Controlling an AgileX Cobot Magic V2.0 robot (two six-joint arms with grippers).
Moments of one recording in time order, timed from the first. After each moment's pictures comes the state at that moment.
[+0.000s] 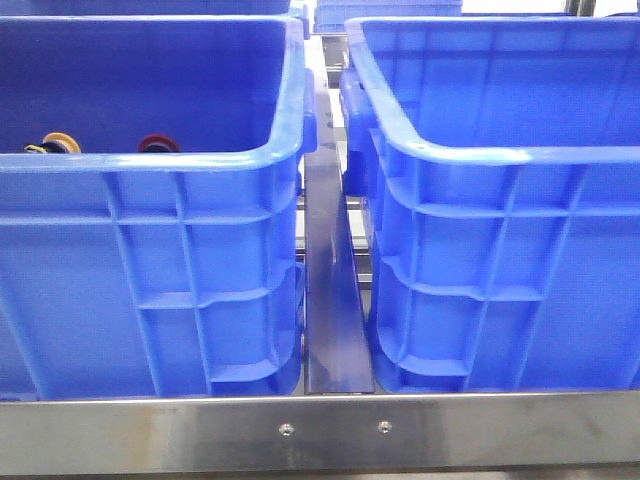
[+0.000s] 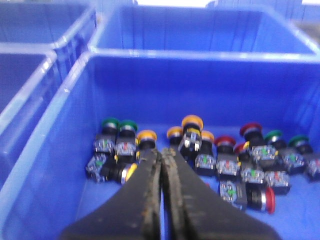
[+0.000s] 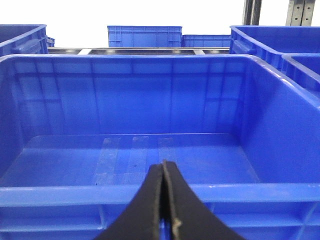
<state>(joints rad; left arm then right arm) 0.04 0.30 -0.46 -0.04 0.42 -0.01 -0.07 -0.01 0.03 -0.13 -0.04 0.15</state>
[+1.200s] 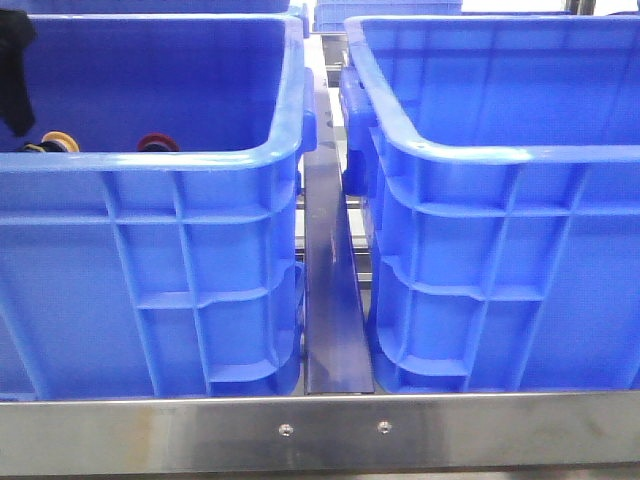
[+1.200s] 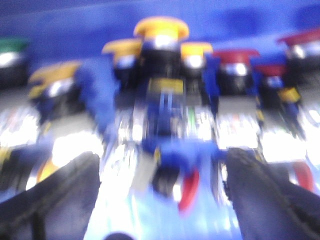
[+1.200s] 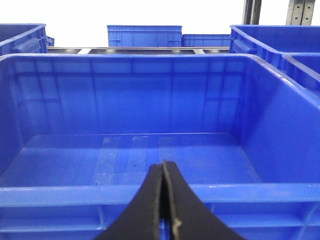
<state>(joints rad) -0.07 1.65 -1.35 -0.05 0.86 0.05 -0.07 -0.01 0.03 -0.13 -0.04 0.15</state>
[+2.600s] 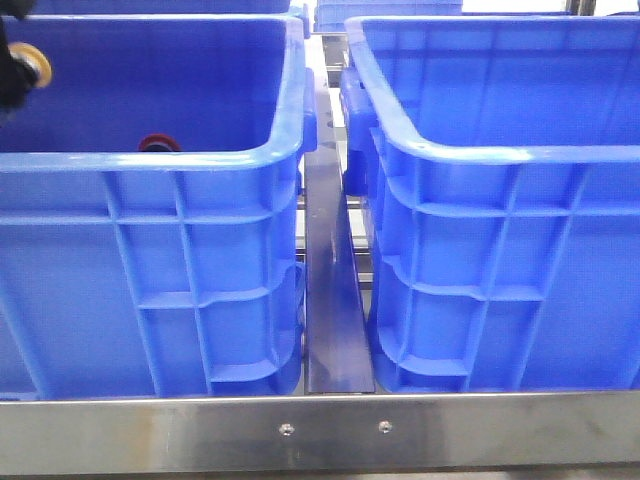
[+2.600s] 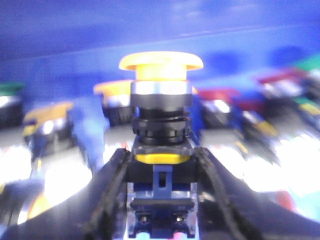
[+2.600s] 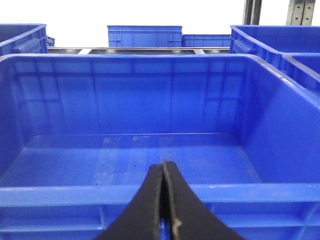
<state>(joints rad) -0.07 1.50 -1.22 -0.17 0.71 0.16 -0.07 -0.01 0.03 -0.13 -0.04 0.15</state>
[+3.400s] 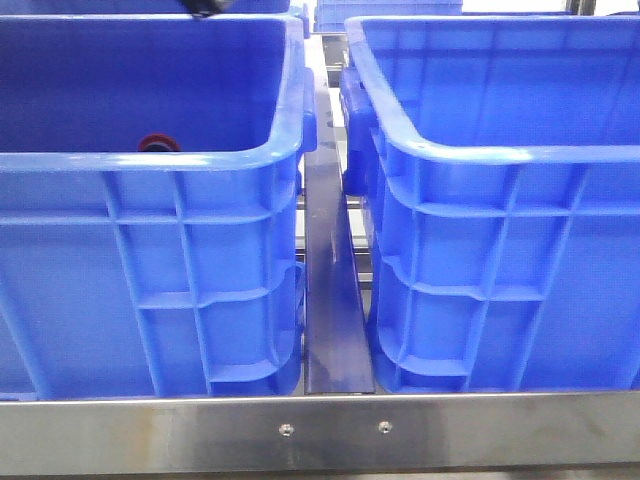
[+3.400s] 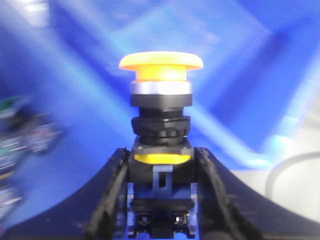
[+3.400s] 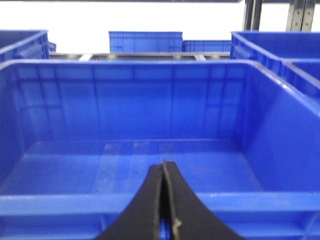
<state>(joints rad) -0.51 1.30 -1.17 -0.65 0.77 0.61 -0.07 -0.01 0.03 -0.13 -0.07 0.15</state>
